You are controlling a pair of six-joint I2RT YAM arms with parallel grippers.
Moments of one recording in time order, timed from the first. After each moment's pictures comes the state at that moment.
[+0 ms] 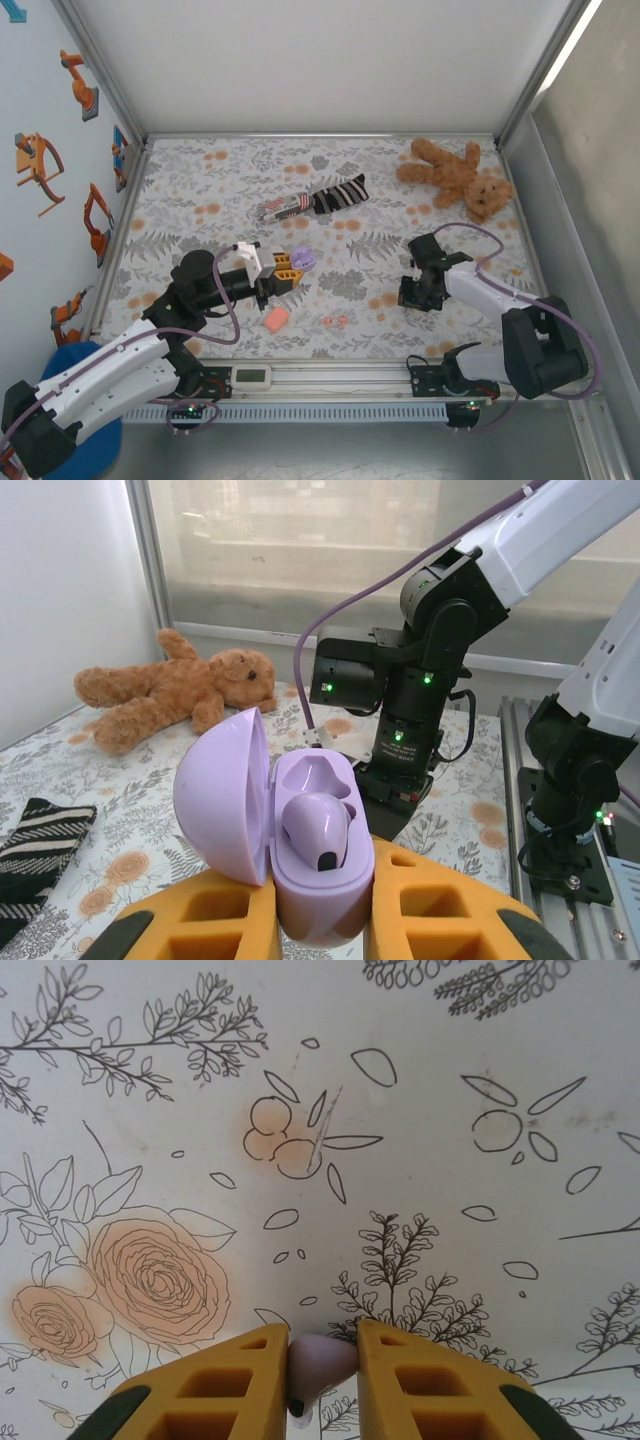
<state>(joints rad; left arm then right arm) -0.81 0.72 0.48 0.16 0.49 0.06 0.35 1.29 0.59 -0.71 -0.17 0.51</state>
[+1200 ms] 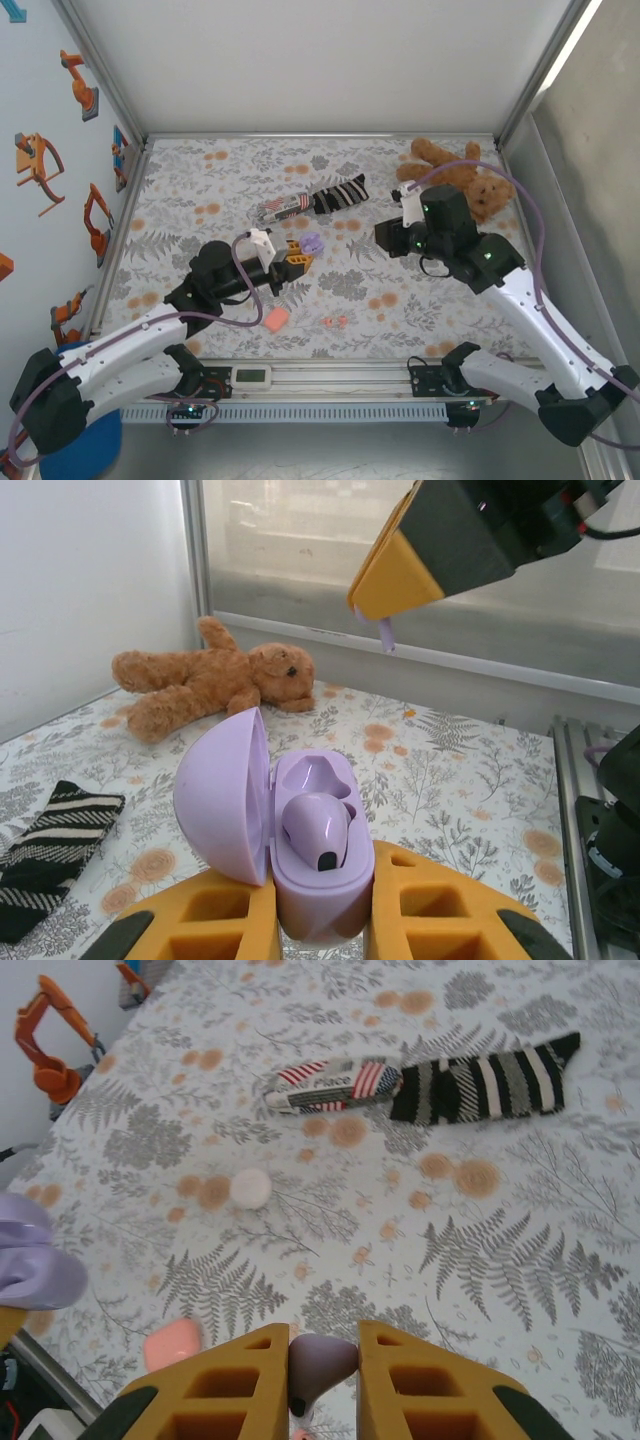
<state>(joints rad) -0.81 0.92 0.49 0.37 0.41 0.01 0.63 1.01 1.16 -0.76 -0.16 0.28</state>
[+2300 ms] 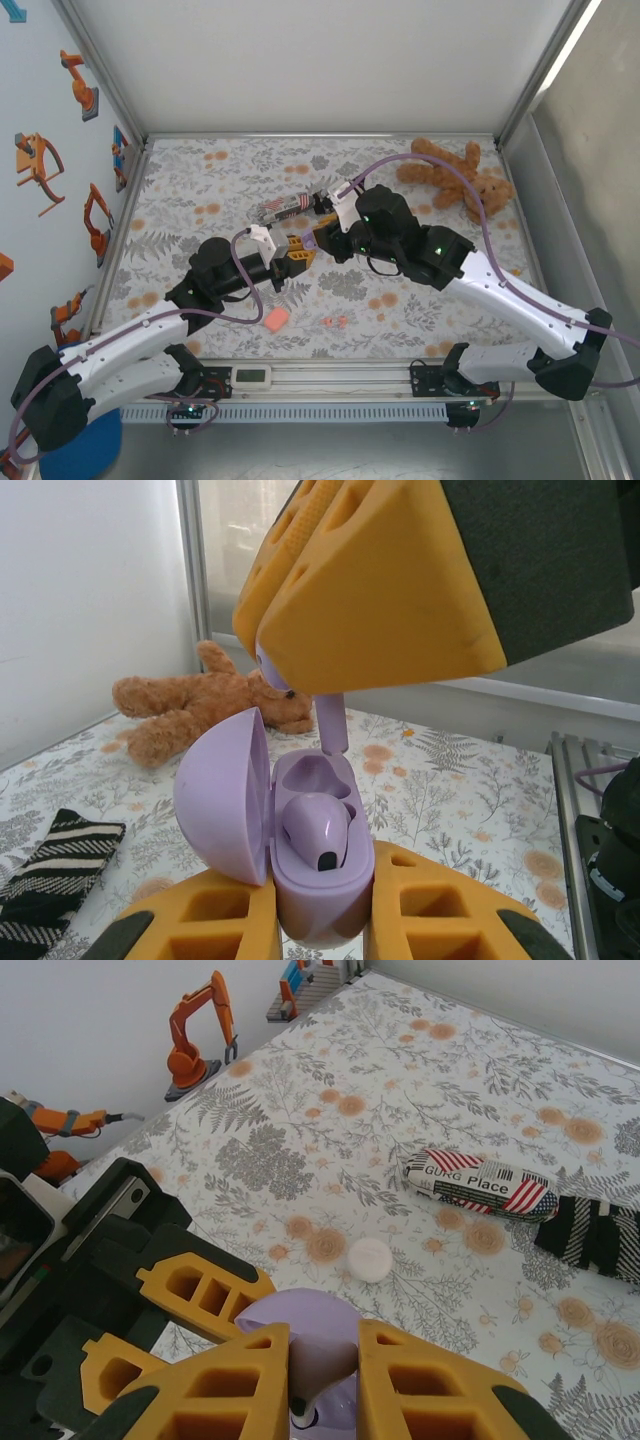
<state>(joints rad) -0.82 0.94 0.52 0.39 0.41 0.01 0.98 1.22 1.31 -0.59 -0.01 0.20</state>
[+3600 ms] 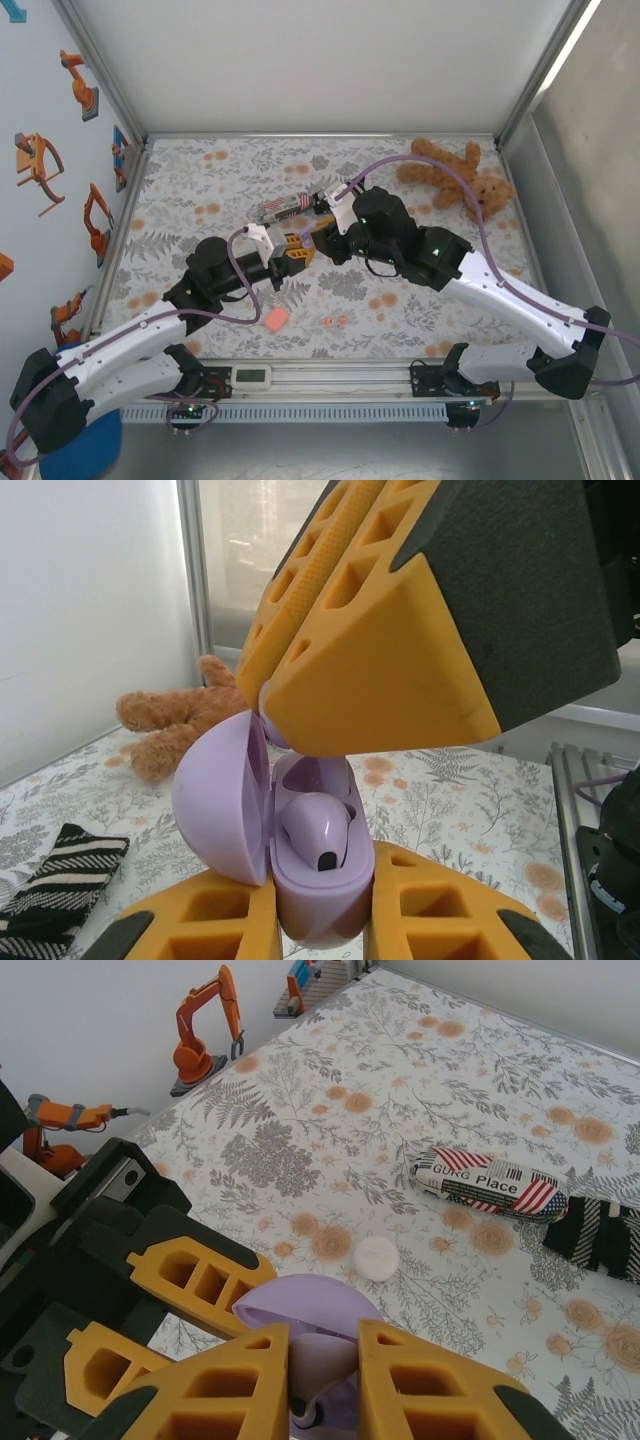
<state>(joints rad) -0.82 0.92 0.53 0.39 0.41 0.01 1.00 1.23 1.30 -0.58 -0.01 0.20</state>
